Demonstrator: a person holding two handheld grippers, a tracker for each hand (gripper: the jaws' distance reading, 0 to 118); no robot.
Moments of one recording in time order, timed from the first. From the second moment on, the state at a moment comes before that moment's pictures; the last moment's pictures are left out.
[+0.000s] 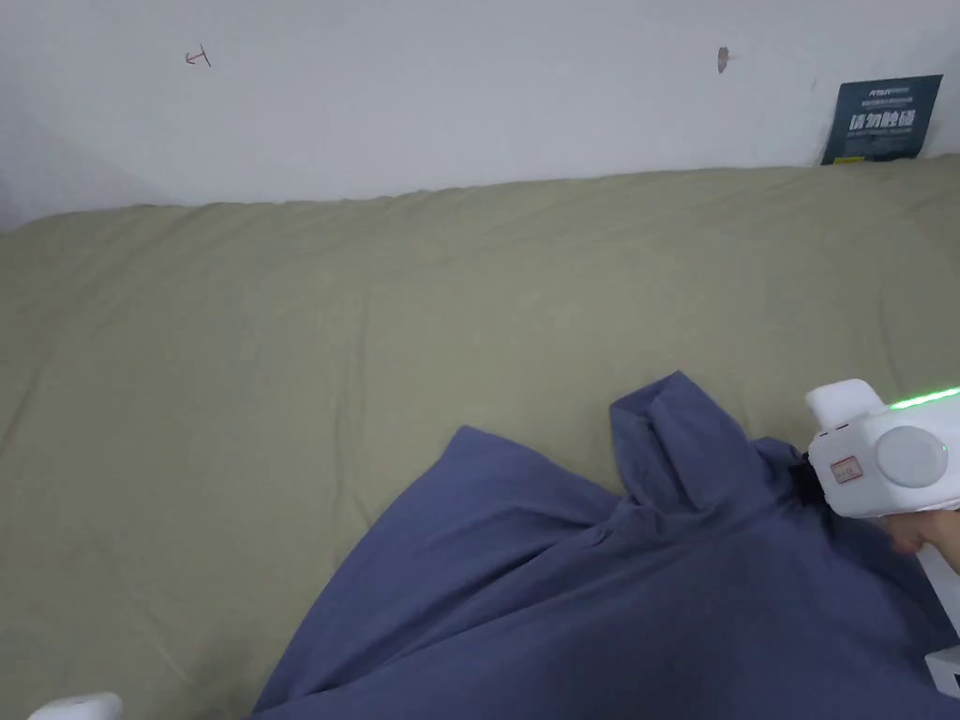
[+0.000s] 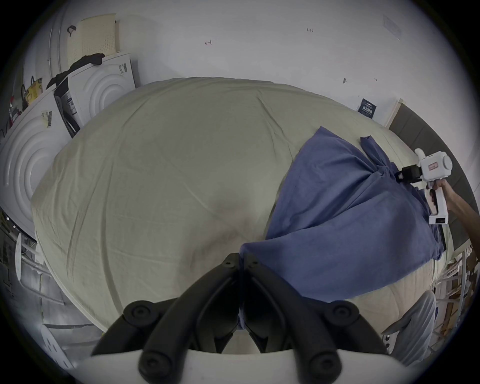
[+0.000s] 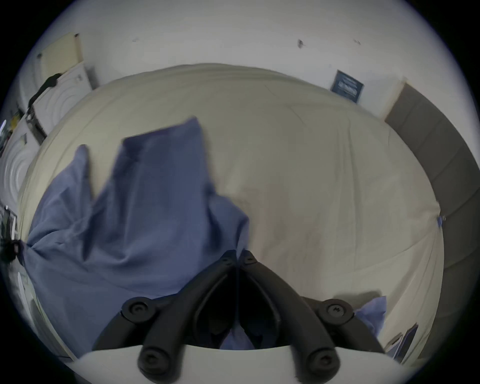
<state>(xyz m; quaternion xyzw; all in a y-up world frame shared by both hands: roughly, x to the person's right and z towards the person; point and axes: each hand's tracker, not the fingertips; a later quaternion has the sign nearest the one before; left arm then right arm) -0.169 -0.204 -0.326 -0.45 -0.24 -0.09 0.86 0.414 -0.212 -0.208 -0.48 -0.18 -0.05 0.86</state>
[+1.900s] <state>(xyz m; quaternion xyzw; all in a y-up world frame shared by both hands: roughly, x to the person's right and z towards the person) 0.026 0.235 -0.405 -0.15 -0.21 -0.08 0.96 0.441 0.251 -0.082 -0.13 -0.35 -0.01 0.93</state>
